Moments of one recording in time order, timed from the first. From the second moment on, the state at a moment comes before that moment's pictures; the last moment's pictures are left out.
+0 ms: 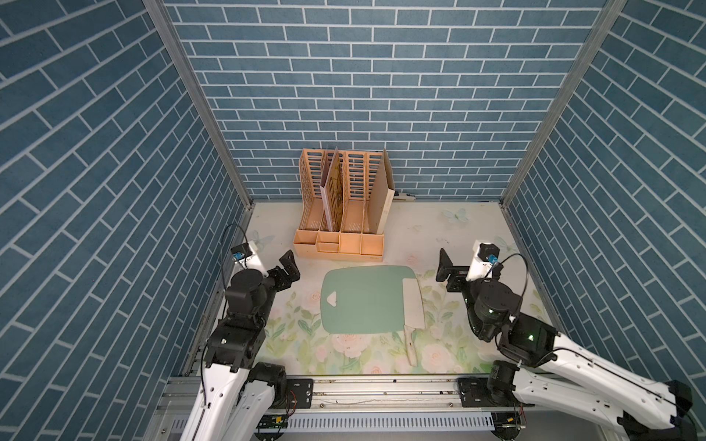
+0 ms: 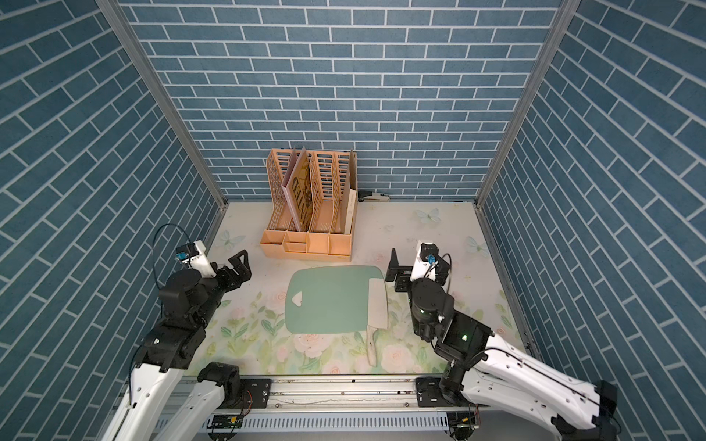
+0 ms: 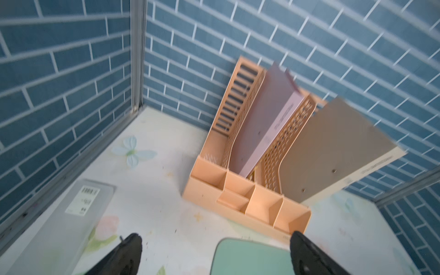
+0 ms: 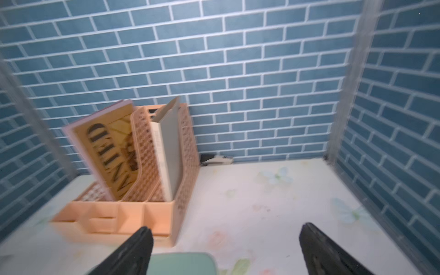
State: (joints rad) left arm -0.17 0.51 0.66 -0.35 -0.21 -0.45; right arm 1.01 0.71 0.62 0.04 0.98 0.07
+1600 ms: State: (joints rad) left arm -0.06 1.52 0.19 1.23 -0.23 -0.03; right arm 0.06 1.54 0.20 1.22 0.12 -0.07
